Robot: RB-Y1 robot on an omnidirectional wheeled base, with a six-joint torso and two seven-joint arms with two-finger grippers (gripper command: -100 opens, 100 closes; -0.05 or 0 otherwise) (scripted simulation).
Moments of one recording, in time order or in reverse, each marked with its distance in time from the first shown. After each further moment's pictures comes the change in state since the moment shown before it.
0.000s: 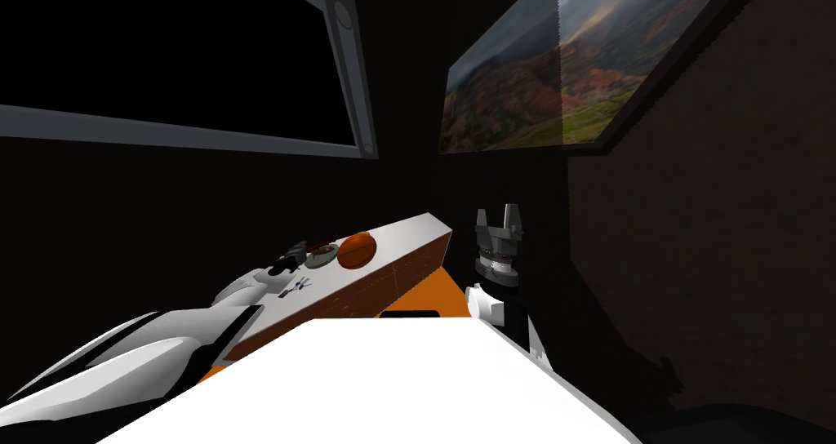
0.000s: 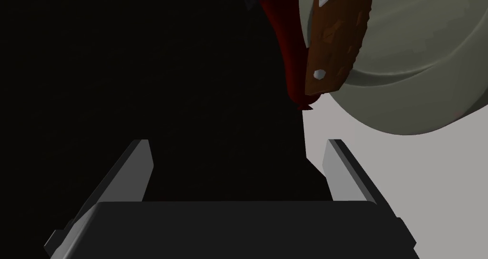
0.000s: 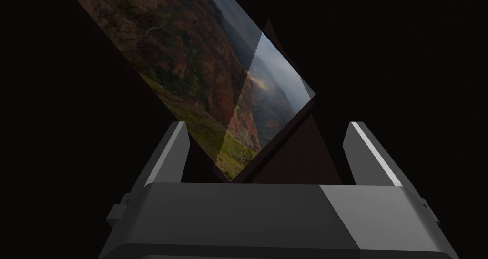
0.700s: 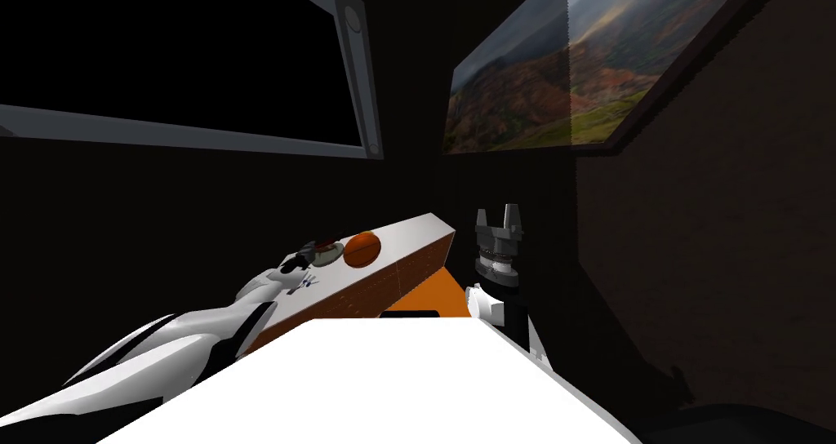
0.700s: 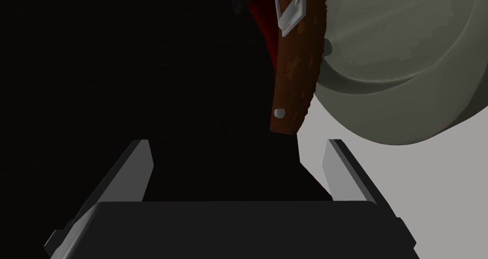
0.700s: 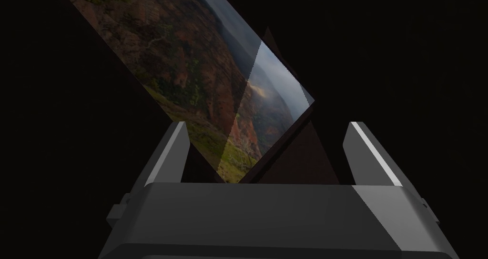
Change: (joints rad) left arm -0.009 -0.084 0.092 -0.031 0.024 0.025 -0.158; right arm 0.000 0.000 0.000 0.000 0.000 0.000 0.000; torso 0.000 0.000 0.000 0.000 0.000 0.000
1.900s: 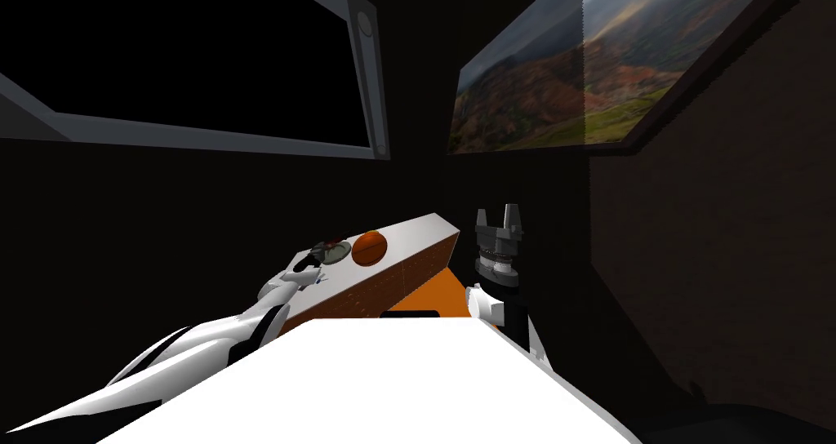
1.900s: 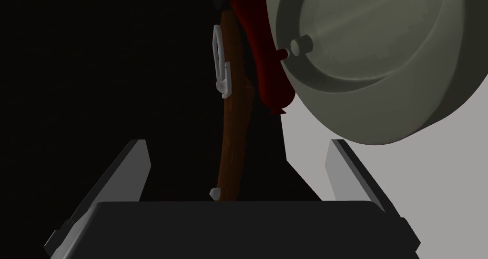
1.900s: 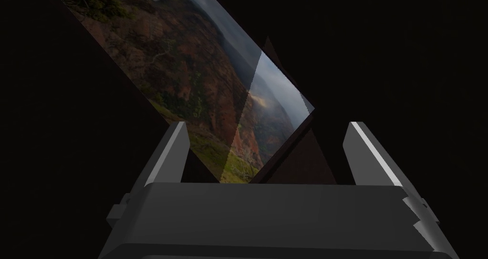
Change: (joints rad) left arm 0.030 -0.127 0.141 -0.127 0.039 0.081 -0.208; right arm 0.000 0.000 0.000 0.000 0.000 0.000 0.000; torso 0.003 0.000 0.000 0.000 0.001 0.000
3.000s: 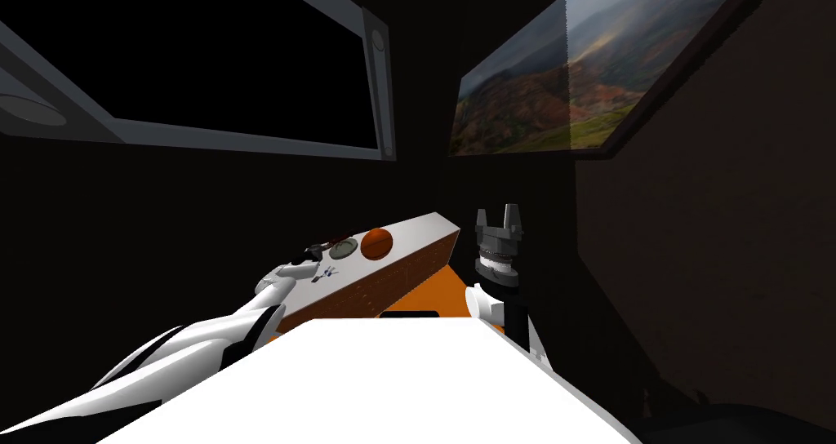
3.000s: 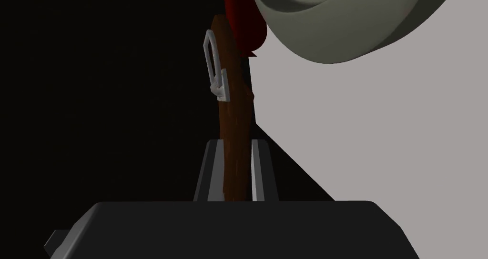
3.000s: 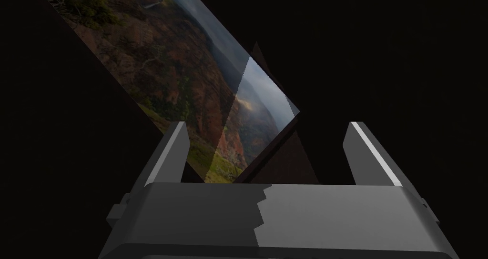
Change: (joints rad) left arm 0.001 0.033 -0.028 -0.079 0.101 0.199 0.001; right arm 0.000 0.000 0.000 0.000 0.000 0.000 0.000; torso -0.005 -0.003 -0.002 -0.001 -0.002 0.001
